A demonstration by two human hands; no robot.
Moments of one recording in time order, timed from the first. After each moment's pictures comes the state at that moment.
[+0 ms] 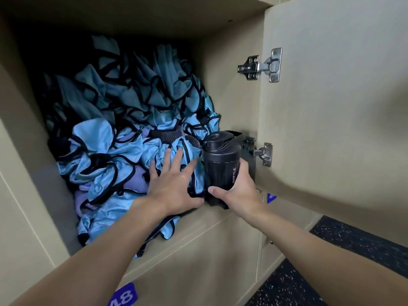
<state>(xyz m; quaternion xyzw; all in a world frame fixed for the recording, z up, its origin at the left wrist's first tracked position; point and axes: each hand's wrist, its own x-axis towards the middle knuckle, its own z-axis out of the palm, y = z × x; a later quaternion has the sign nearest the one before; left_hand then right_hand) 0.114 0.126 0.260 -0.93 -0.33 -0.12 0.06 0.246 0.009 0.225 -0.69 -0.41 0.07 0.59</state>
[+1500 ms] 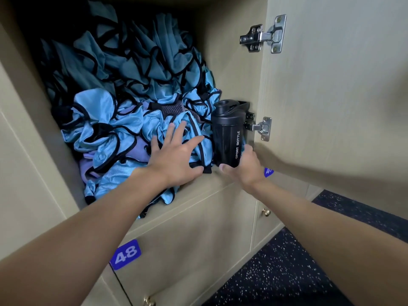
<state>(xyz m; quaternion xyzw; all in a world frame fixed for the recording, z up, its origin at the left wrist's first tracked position) 0.102 0.102 0.263 -0.94 -0.30 -0.14 0.03 0.264 0.007 0.204 -0.79 -0.35 0.05 0.50</state>
